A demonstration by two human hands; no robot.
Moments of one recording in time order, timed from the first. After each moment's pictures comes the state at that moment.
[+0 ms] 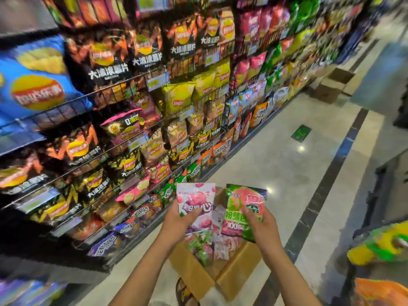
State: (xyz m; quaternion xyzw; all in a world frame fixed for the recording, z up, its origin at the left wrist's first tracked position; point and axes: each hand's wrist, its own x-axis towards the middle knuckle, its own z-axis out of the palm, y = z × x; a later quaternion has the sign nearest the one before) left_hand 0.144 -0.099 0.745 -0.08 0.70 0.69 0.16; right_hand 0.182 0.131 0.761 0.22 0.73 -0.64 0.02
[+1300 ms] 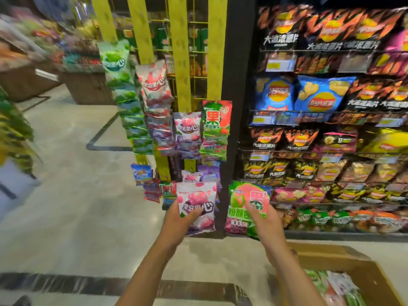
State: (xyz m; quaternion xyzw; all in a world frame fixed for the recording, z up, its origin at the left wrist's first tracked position) left_hand 0.592 -0.442 0.827 -0.35 0.64 0.64 -0.23; right_hand 0.439 -0.263 0.843 -0.15 0.72 -0.64 0.23
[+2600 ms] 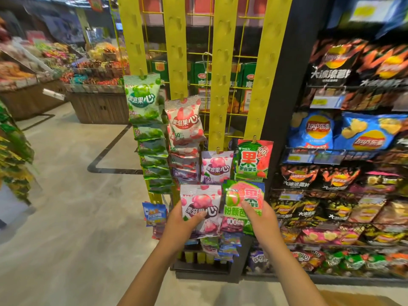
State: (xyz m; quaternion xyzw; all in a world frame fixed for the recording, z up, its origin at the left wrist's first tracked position) left_hand 0.550 -0.626 0.869 -0.32 0.66 0.63 -0.25; right_hand 0.387 -0.473 0.868 -0.23 0.71 -0.64 0.19
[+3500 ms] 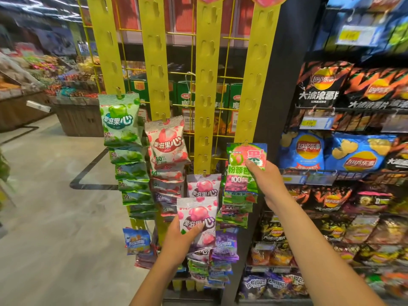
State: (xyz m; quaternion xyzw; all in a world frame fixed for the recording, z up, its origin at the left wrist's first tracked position) left_hand 0.477 -0.650 0.856 -0.29 0.66 0.64 -0.27; right_hand 0.258 -0.534 0.976 -0.24 0.69 -0.66 0.14
